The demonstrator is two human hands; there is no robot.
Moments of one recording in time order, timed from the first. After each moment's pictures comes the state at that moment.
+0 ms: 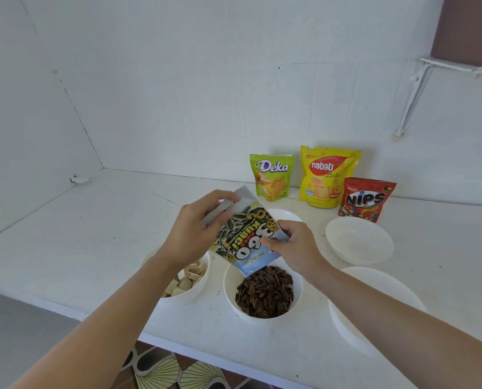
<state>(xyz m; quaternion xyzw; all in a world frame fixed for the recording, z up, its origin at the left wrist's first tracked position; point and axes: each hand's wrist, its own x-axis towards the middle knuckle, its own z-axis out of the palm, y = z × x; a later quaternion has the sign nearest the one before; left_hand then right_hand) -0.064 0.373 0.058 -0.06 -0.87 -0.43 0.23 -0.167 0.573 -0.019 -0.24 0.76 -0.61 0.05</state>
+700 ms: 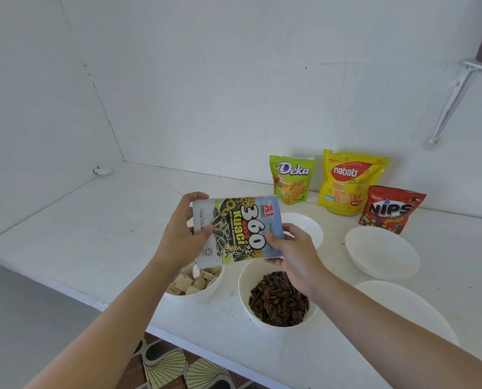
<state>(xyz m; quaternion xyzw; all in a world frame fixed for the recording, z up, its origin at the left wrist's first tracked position) -0.042 0.340 0.051 0.16 -0.78 -0.57 0.19 -0.147 0.533 -0.004 -0.04 0.59 -0.77 0.23</state>
